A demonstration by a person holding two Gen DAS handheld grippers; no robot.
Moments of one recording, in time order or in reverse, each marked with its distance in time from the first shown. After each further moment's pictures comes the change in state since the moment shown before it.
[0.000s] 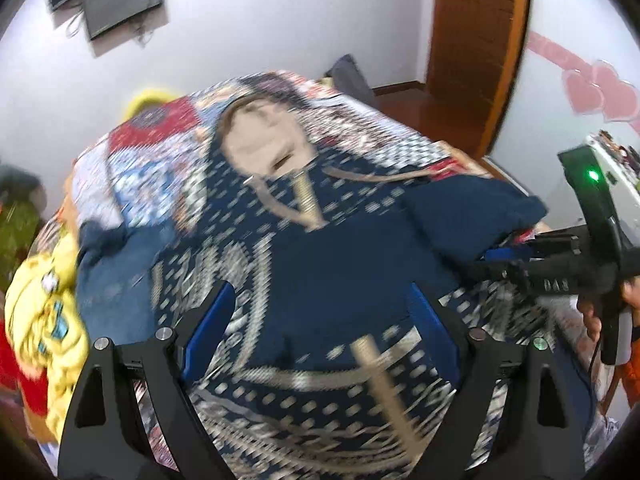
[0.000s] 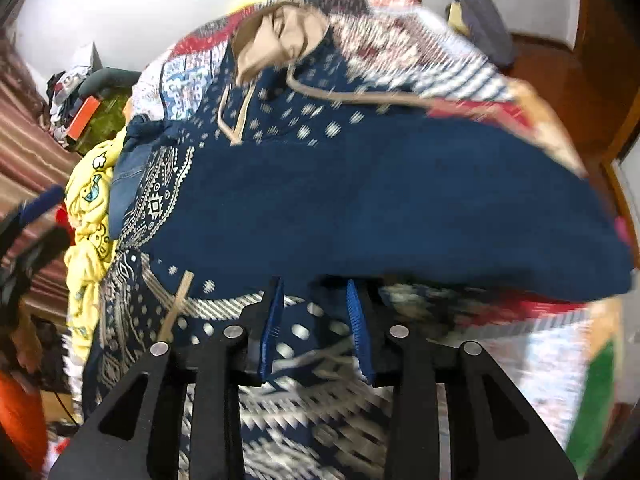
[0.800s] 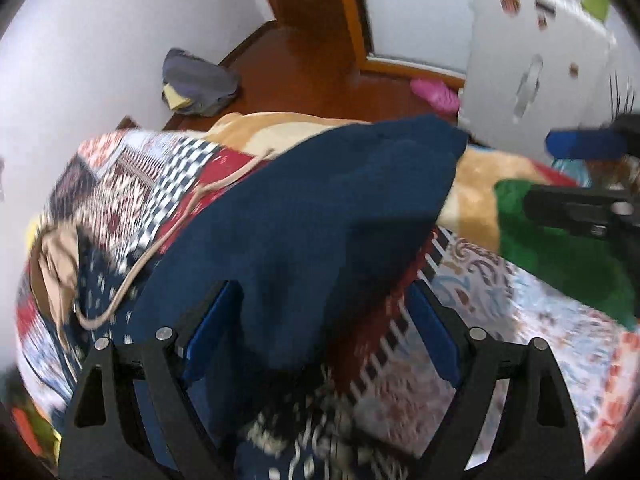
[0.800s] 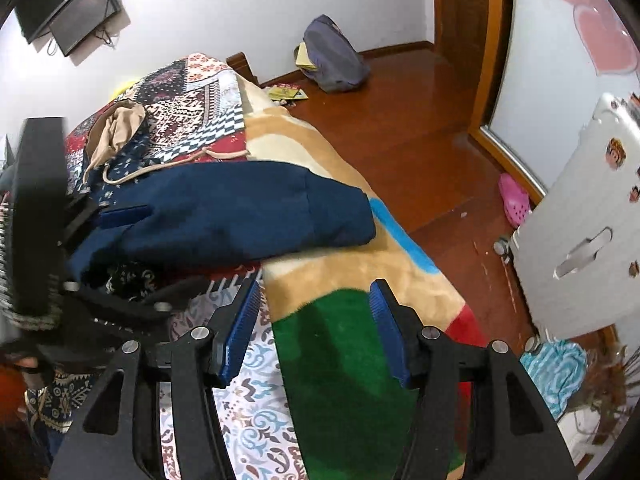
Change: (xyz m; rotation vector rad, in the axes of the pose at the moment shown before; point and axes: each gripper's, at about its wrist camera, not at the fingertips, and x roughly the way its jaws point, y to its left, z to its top) left arm 0.176 -0.268 0.042 0.593 0.180 -0.084; right arm -0.083 -0.160 -0.058 0.285 -0.186 -0.293
